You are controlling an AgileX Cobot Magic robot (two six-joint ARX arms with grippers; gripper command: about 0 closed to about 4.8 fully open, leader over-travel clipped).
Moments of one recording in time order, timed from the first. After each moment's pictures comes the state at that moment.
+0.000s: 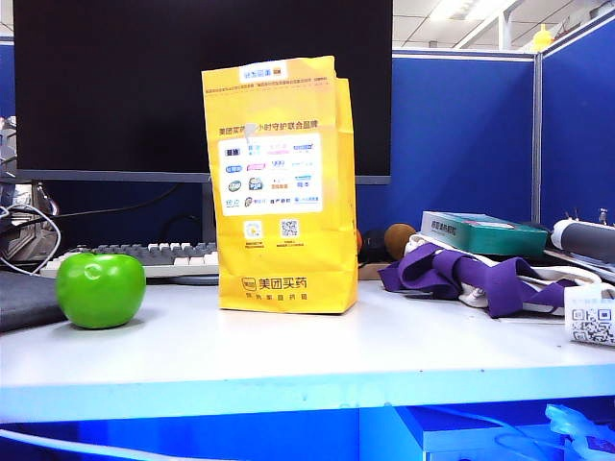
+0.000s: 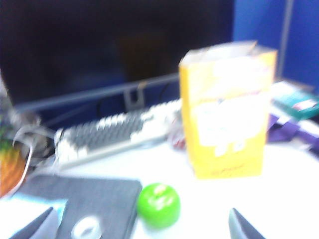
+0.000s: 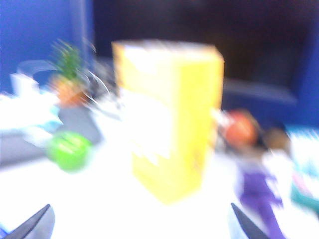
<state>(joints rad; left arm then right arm) 0.06 0.01 0.59 -0.59 0.34 0.12 0.48 0.31 0.30 0.07 -0.14 -0.05</state>
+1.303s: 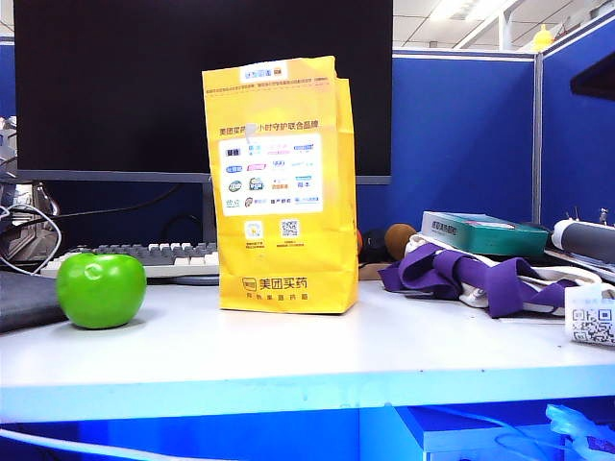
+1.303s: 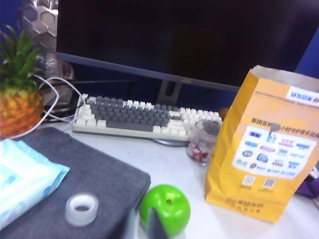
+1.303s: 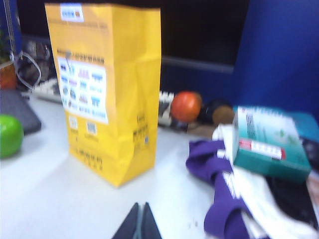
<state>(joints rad) 0.06 0.01 0.41 -0.39 0.16 -0.21 0.48 0.31 0.07 0.32 0.04 -0.10</state>
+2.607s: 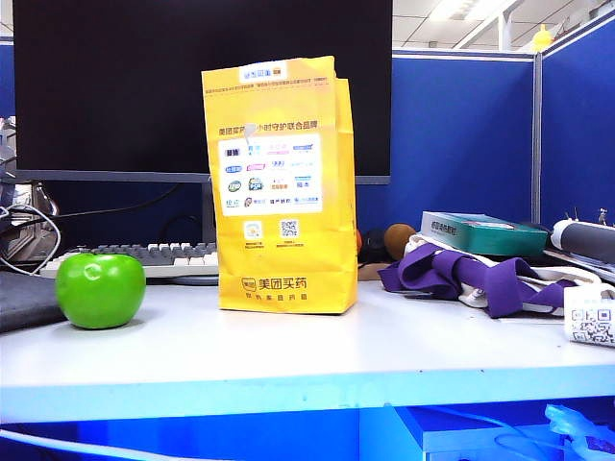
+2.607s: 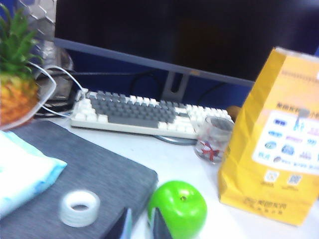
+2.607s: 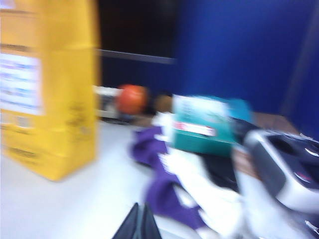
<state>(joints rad) 0.05 0.01 0.11 -0.05 0.15 -0.22 0.28 0.00 0.01 0.09 0.05 -0.09</state>
